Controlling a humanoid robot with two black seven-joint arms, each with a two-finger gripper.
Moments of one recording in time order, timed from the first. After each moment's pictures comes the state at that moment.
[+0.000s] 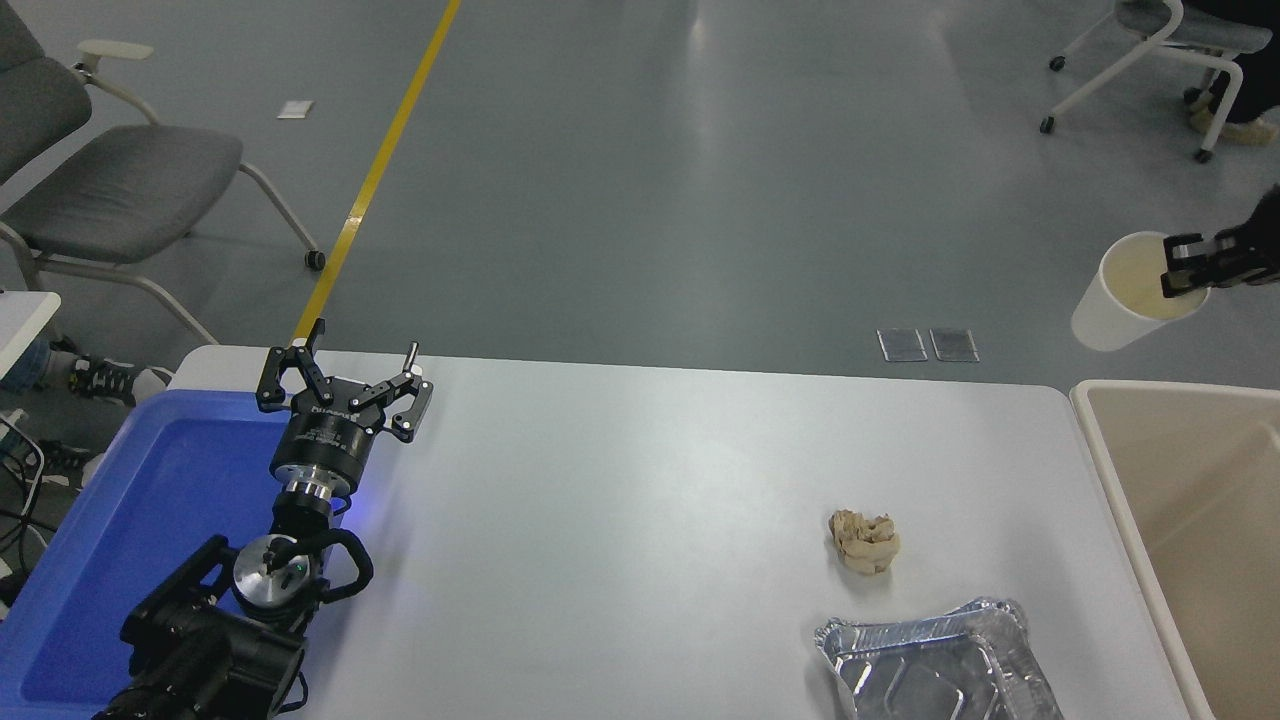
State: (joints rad) left arm -0.46 0.09 -1.19 -0.58 -0.22 -0.66 -0.14; right arm 1.98 -0.88 -0.87 1.07 -0.93 0.73 0.04
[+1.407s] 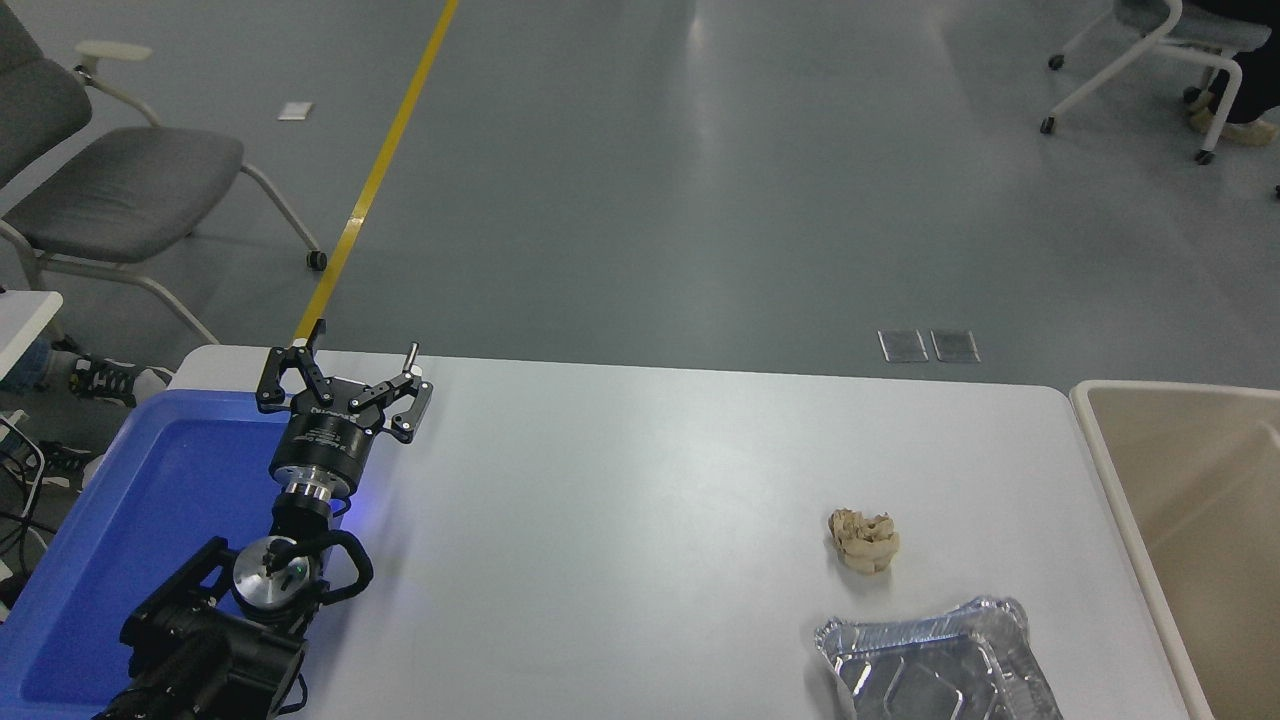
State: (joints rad) left arm -0.46 0.09 -1.19 -0.58 -0.22 -0.66 -0.14; right arm 0.78 -0.57 -0.05 0.10 0.11 -0.11 -0.02
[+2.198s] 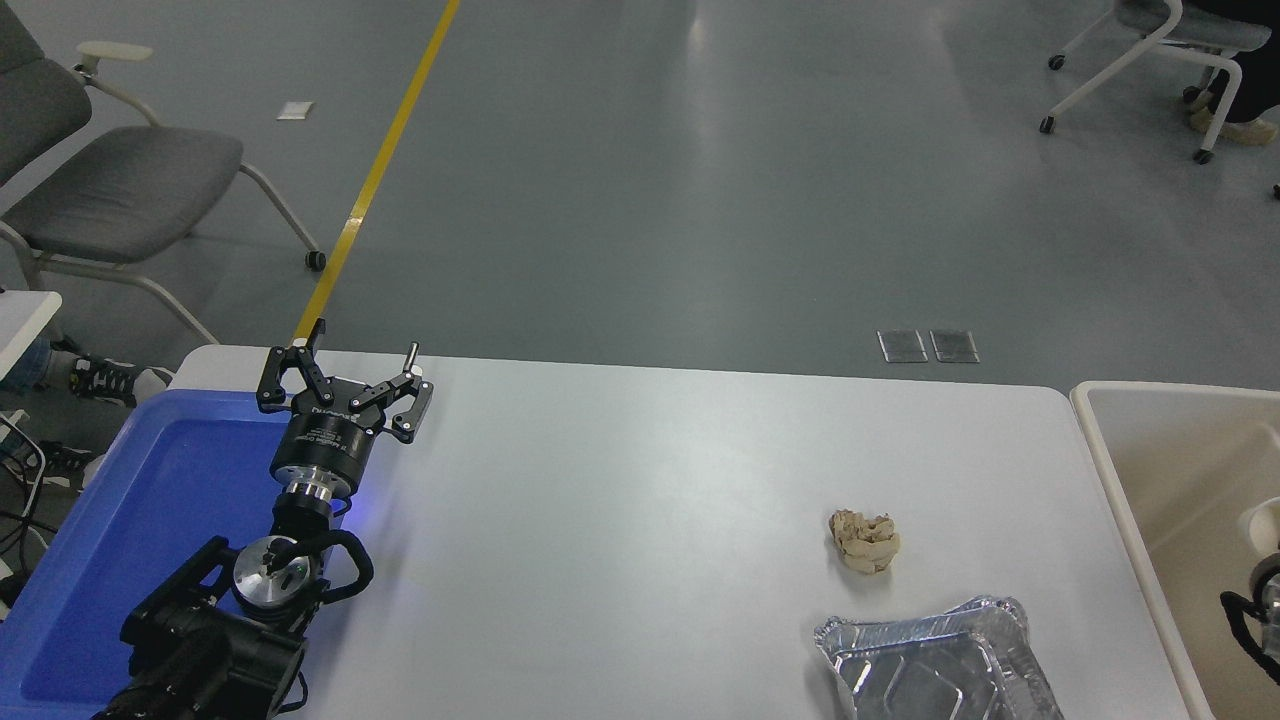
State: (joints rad) left arm -0.46 0.09 -1.19 -0.58 -0.22 -0.66 -0.14; right arm 0.54 -0.37 0.18 0.00 0.14 -0.13 -0.02
